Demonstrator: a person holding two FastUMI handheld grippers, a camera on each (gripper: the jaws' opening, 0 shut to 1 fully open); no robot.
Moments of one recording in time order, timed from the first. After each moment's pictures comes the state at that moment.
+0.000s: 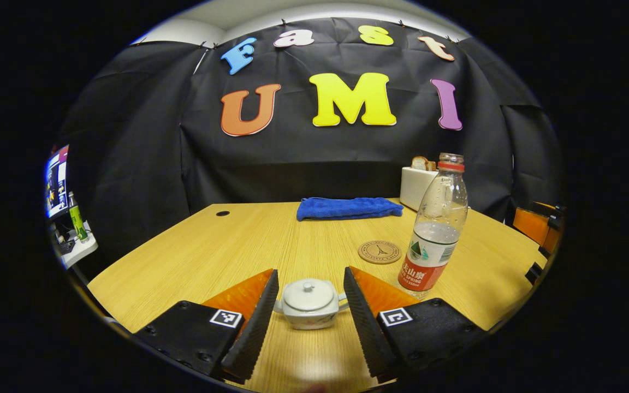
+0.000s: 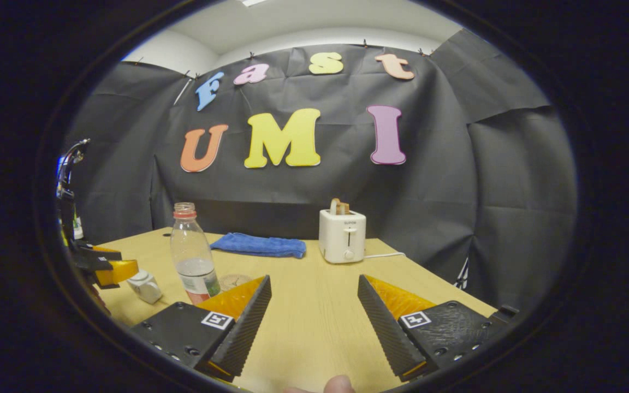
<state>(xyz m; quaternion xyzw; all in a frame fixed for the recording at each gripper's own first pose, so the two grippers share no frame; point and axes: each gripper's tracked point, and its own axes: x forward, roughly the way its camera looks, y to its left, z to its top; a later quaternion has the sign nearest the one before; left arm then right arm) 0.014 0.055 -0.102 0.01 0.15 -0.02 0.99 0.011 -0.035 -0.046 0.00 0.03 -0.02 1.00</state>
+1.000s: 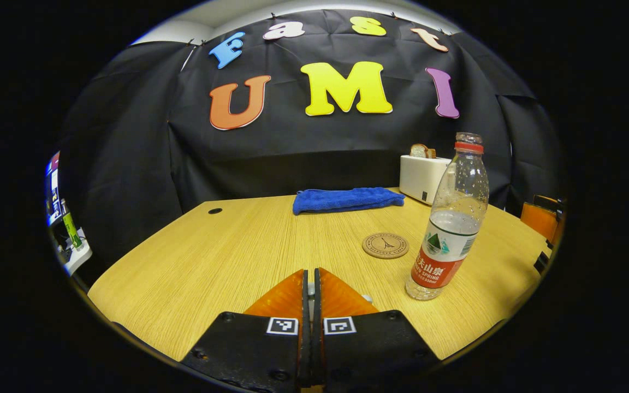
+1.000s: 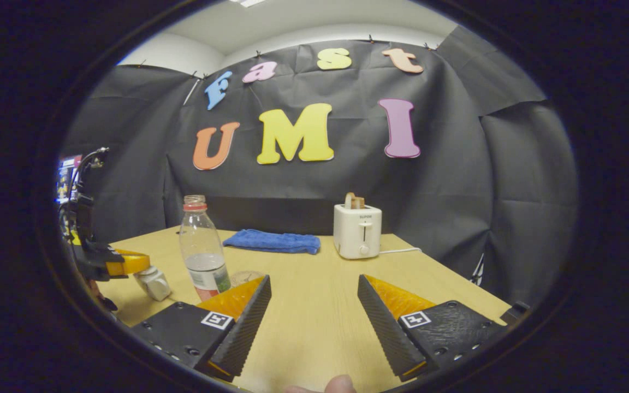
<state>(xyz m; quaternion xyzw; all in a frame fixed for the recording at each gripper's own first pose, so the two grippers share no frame) 0.038 0.060 -0.105 0.01 0.16 -0.04 0.99 0.015 -0.013 -0.056 0.00 0.03 0.03 1.00</state>
